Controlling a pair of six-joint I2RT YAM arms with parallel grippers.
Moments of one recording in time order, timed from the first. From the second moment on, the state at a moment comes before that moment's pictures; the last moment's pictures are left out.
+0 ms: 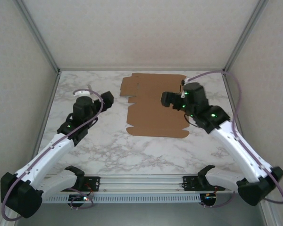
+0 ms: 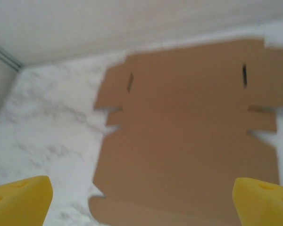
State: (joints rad) left arm -0.40 1.01 0.76 -0.10 -0.21 -0.68; right arm 0.61 1.16 1.21 -0.70 0.15 0.52
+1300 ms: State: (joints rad) left arm -0.33 1.22 0.74 -0.12 0.08 -0.83; right arm 0.71 1.76 1.08 -0.75 -0.15 0.41
